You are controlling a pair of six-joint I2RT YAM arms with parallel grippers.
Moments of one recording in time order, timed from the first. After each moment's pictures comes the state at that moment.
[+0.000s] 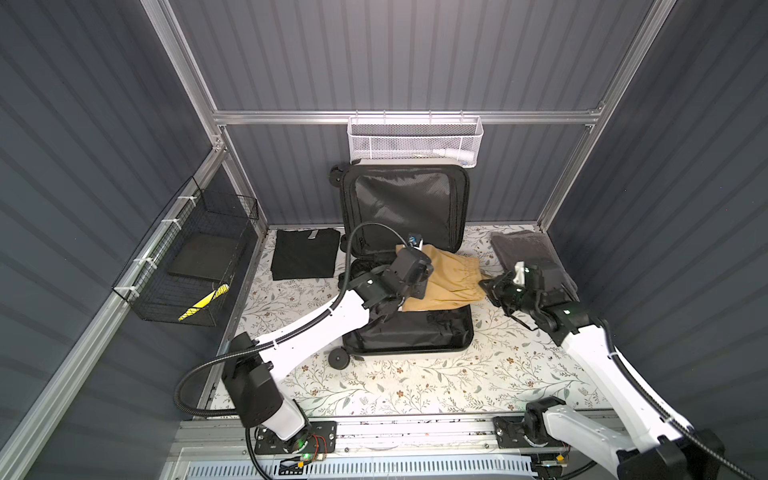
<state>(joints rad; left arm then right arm) -0.90 1.52 1.40 -0.57 -0.39 -0.37 0.31 1.08 0.92 -0.47 -0.20 1.16</state>
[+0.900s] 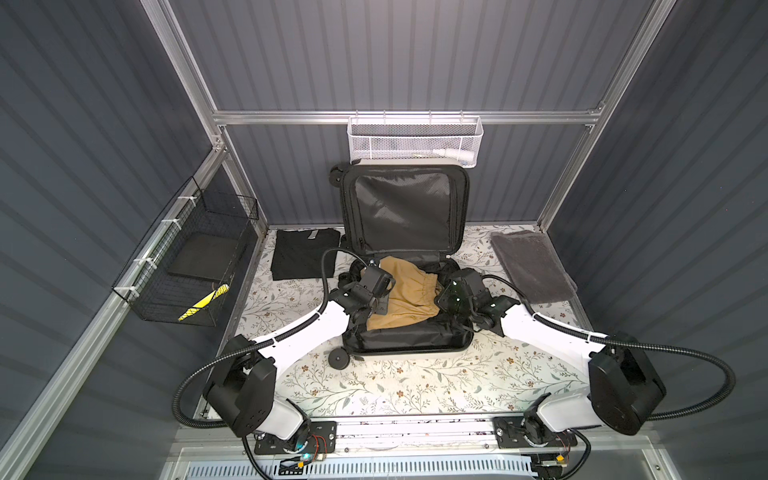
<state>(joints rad) -0.70 1.49 1.04 -0.46 -0.32 -0.40 0.61 1.43 0.85 -0.20 0.02 1.17</state>
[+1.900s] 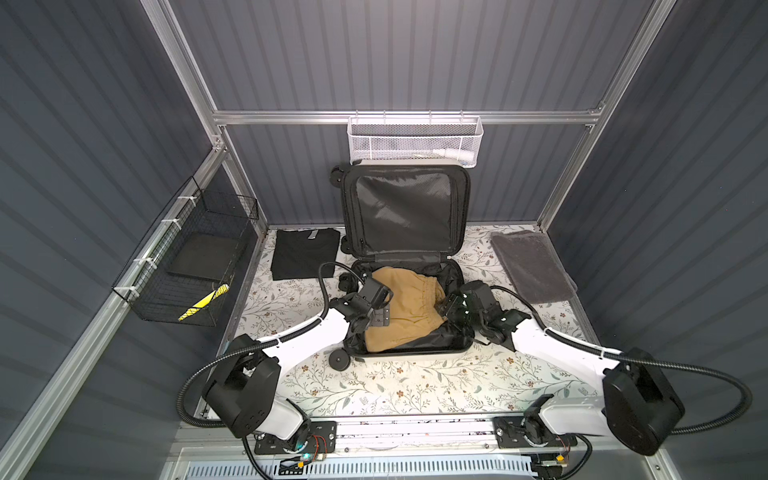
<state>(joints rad) -0.70 1.46 0.96 -0.49 -0.31 -0.52 0.57 1.28 0.72 -0.21 -0.04 1.13</state>
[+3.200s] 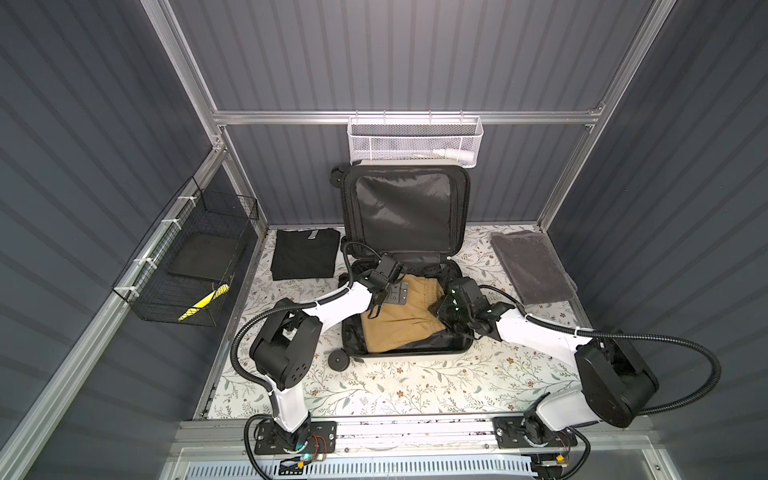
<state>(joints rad) -0.66 1.81 1.25 -0.40 -0.23 -0.38 0.60 1.48 0.79 -0.16 -0.09 1.15</state>
